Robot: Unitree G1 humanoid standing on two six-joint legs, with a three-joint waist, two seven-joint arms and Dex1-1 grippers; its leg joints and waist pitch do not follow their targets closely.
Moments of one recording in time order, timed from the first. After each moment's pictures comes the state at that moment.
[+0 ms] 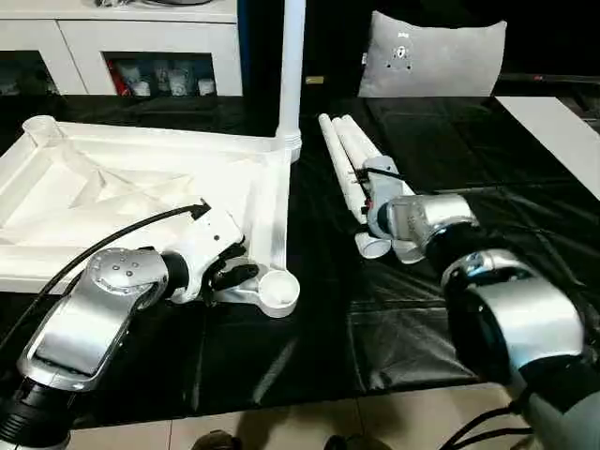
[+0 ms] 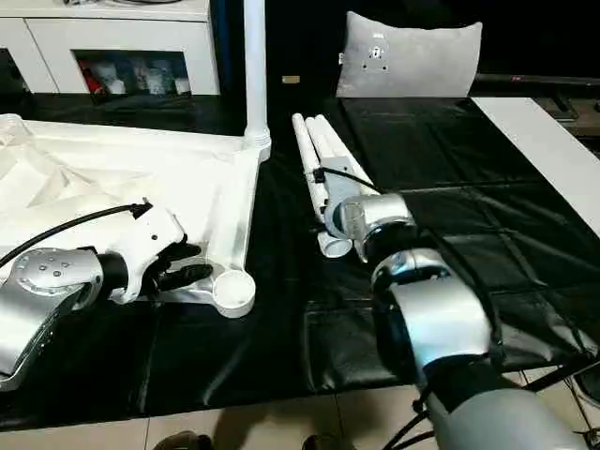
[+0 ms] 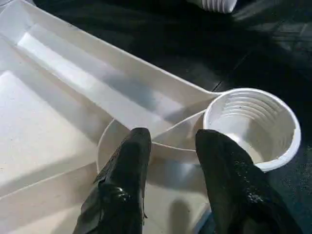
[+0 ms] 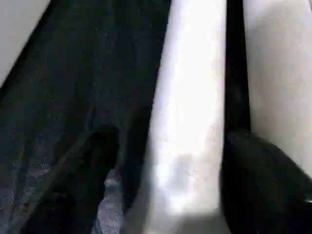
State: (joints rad) left arm -0.30 0.62 -0.20 -0.29 -0.08 0.76 -0.78; right arm -1.12 -0.13 -0.05 1.25 0.07 0.61 0.26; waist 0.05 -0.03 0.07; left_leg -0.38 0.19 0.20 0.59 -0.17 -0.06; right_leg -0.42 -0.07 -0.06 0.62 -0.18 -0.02
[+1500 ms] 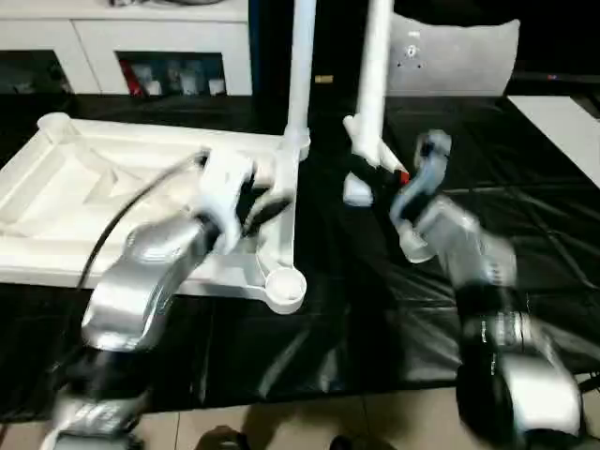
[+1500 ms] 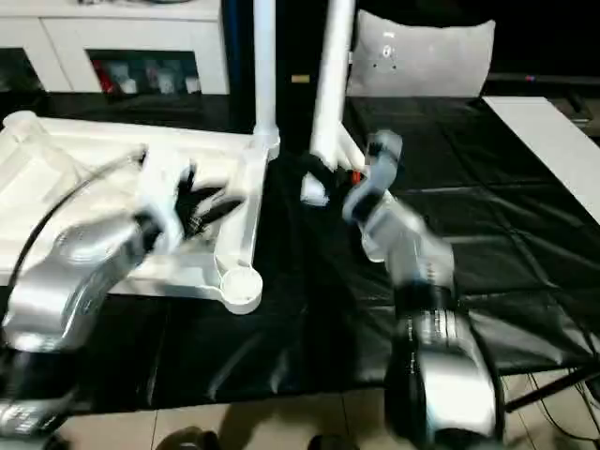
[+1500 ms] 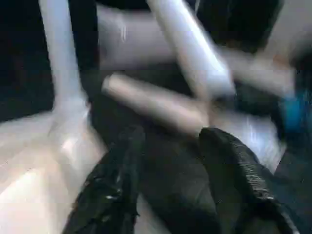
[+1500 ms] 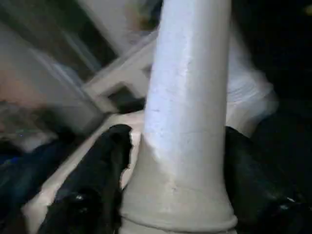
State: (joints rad) left arm -0.52 0.17 0.03 -0.13 -0.28 0.68 -0.49; right arm -0.62 -0.09 -0.29 0.47 0.55 0.50 0.74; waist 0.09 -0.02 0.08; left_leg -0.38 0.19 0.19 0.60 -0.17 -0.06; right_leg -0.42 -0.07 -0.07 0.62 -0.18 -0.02
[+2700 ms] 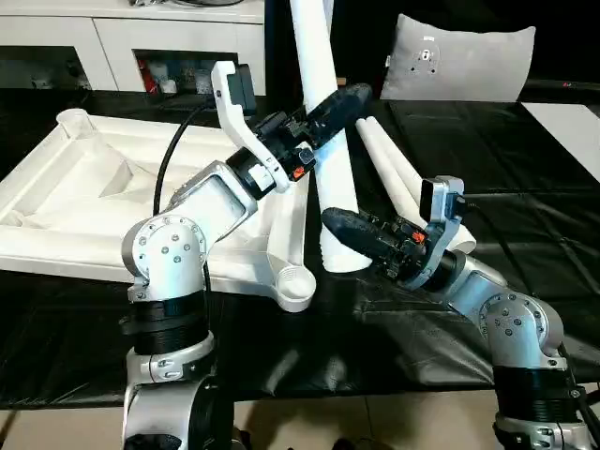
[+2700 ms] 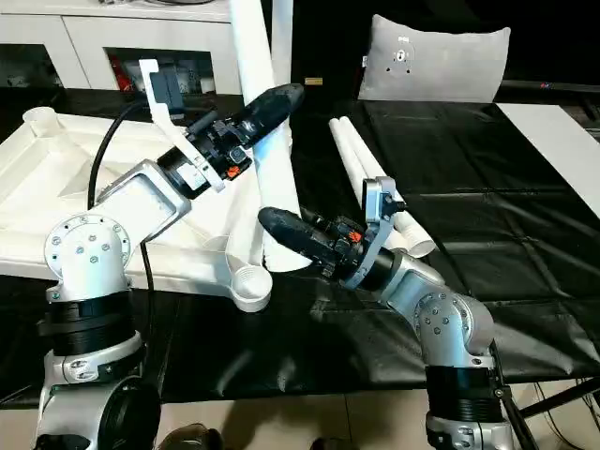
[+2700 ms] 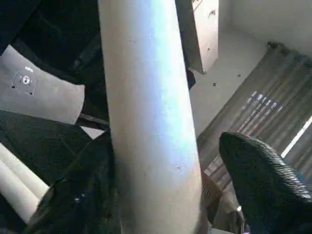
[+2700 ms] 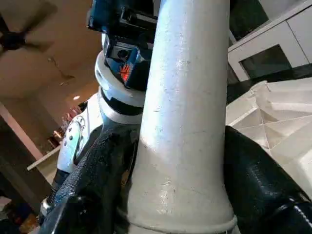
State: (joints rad) left arm -0.70 -0.06 0.27 -0.10 -0.78 0.89 -0.38; right arm -0.35 -0.17 -0.11 -0.02 0.82 0.78 0.97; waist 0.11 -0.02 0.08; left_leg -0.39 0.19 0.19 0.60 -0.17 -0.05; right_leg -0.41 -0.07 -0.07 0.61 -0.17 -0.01
